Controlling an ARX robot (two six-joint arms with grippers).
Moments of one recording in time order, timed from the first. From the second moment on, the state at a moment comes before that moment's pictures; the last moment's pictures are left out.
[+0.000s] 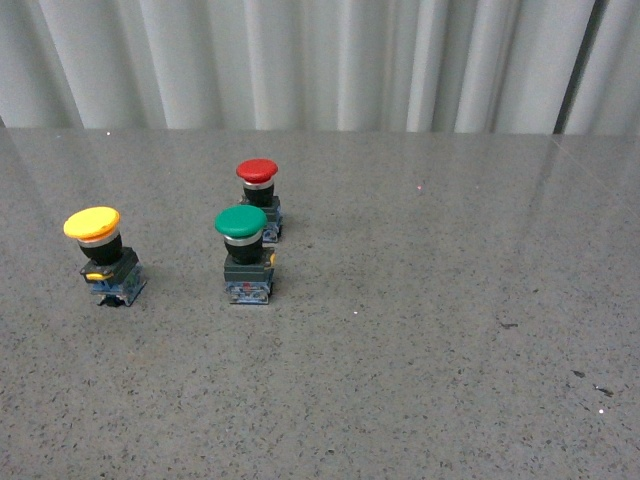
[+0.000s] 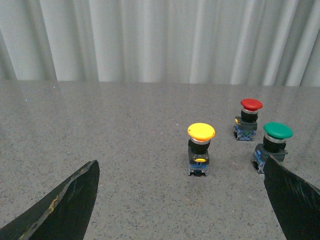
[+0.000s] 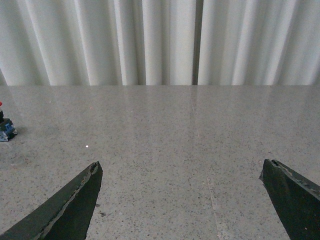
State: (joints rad) left arm 0.00 0.01 0.01 0.00 0.00 0.00; right arm 0.00 0.00 0.01 0.00 0.00 0.01
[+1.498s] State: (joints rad) left arm -0.16 1.52 0.77 0.27 -0.08 0.00; right arm 0.00 0.00 0.01 0.00 0.00 0.01
